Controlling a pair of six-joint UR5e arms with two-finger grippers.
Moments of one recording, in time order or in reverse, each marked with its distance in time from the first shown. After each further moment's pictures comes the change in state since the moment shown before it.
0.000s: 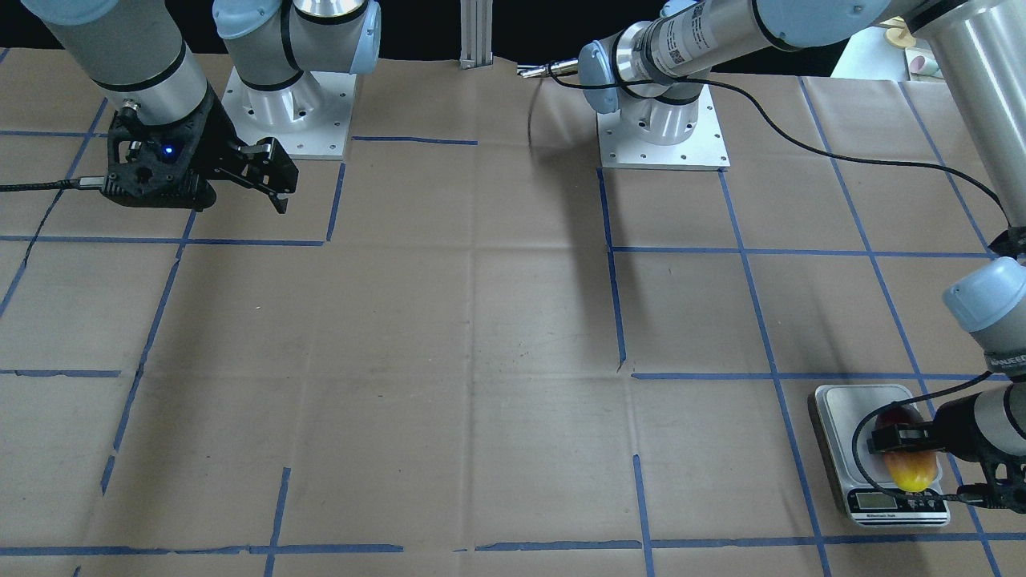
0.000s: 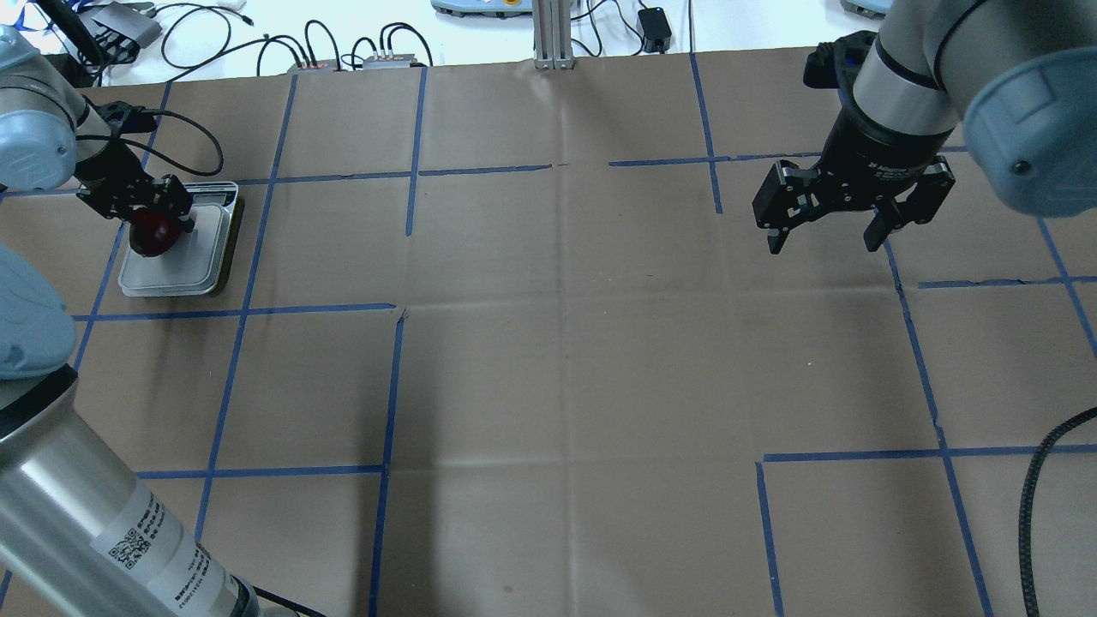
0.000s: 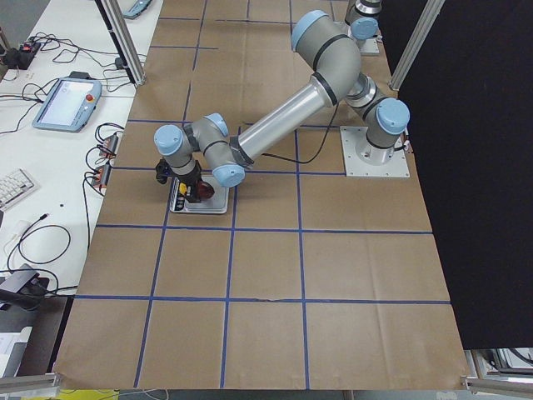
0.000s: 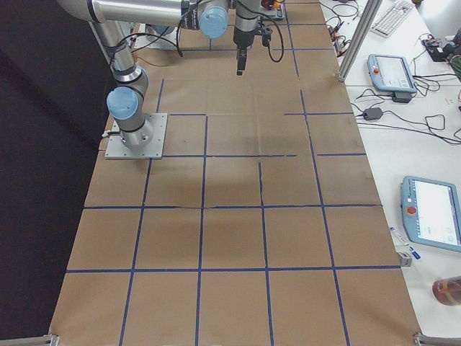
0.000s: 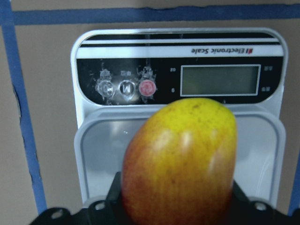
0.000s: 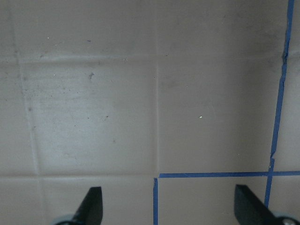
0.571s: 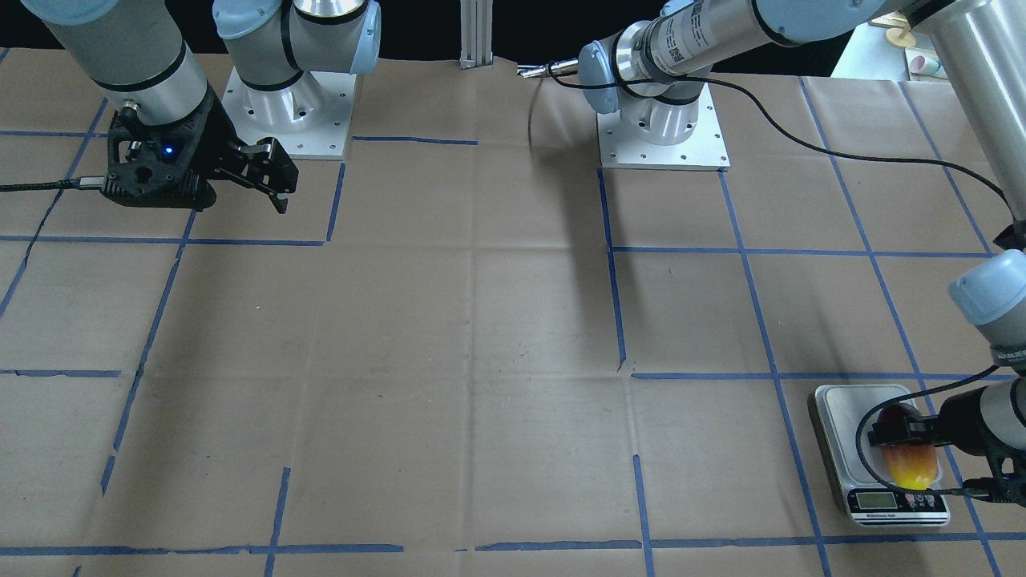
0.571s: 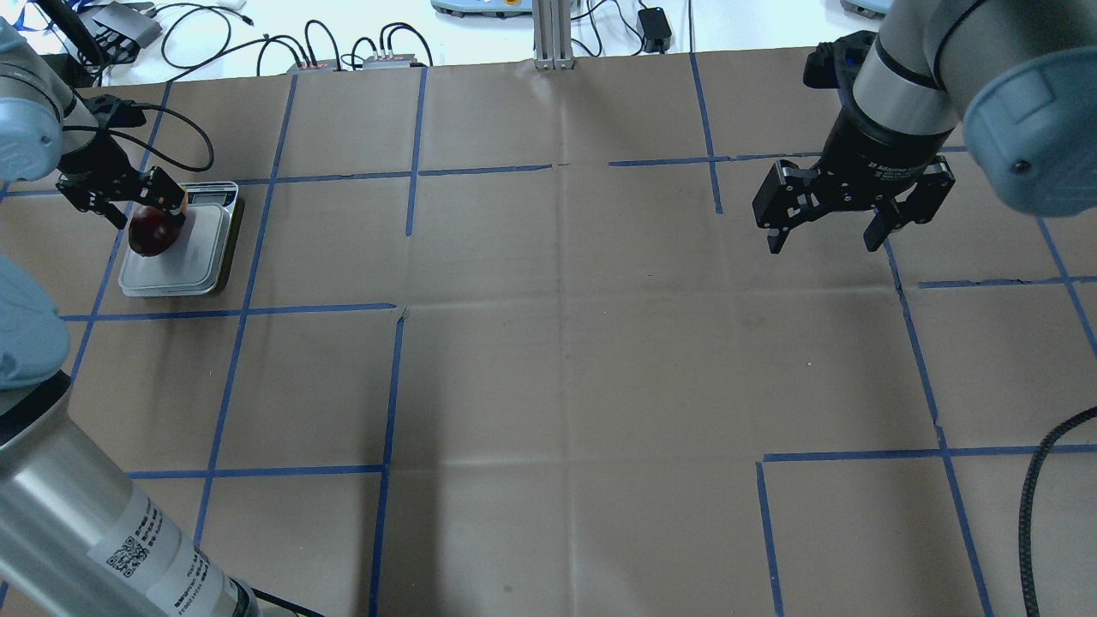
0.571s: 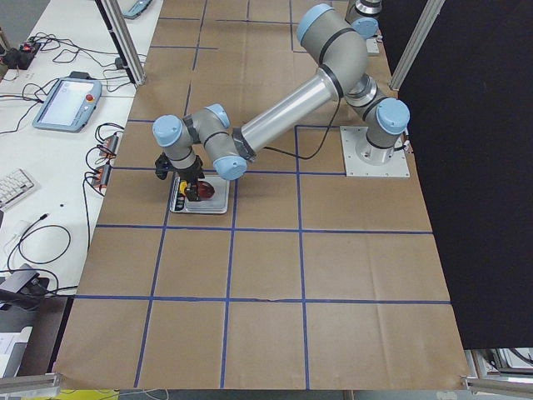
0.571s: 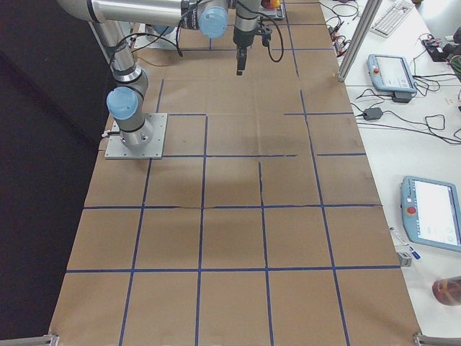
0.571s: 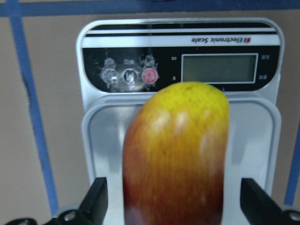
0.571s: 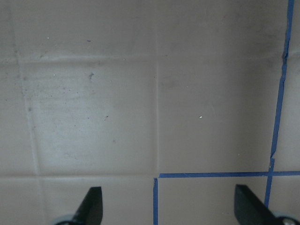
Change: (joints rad) left arm 0.001 0.094 0.013 -0.079 0.086 -0.003; right arm 0.000 0.000 0.000 0.000 0.000 0.000
